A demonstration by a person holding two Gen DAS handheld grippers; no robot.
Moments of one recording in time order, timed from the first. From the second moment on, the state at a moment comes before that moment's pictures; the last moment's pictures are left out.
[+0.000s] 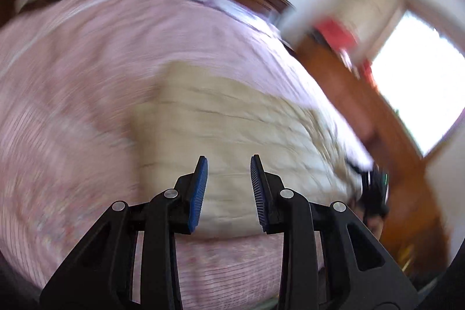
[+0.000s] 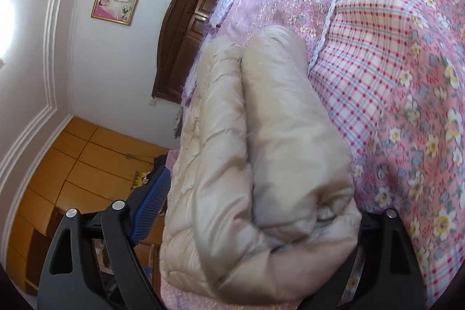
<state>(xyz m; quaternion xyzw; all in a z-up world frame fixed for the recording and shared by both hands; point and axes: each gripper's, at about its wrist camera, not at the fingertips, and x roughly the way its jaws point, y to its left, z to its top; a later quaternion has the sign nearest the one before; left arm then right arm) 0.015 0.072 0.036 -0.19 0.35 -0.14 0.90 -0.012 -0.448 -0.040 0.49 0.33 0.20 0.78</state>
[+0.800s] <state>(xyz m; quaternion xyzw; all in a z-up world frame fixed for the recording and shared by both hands) 0.111 -0.055 -0.057 -0.13 0.40 -0.12 0.90 -0.013 -0.429 -0.013 0.37 0.30 0.20 0.86</state>
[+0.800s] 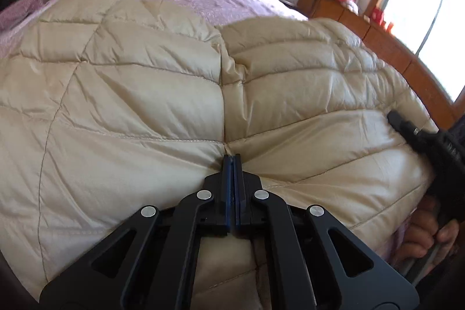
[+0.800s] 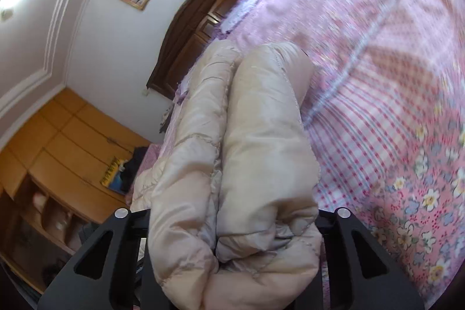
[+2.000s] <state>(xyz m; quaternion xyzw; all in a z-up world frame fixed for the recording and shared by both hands) 0.002 0.134 -0.038 -0.29 0.26 -0.05 0.92 -0.040 -0.197 0.089 0.03 0.23 0.18 0.96</state>
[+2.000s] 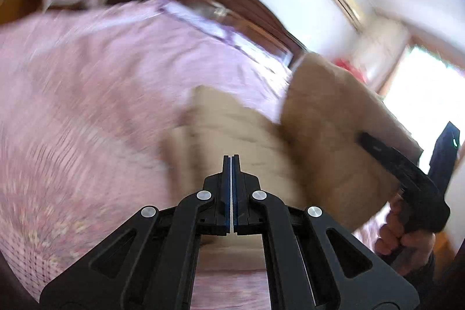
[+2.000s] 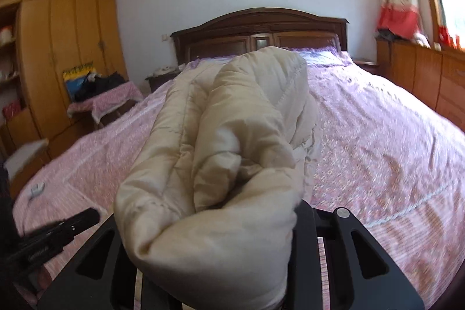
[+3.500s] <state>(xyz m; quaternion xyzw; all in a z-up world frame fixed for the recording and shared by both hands) -0.019 0.169 -0.096 -0.44 0.29 -0.15 0.84 -0.033 -0.137 0.081 -0.08 0.26 0.36 0.89</state>
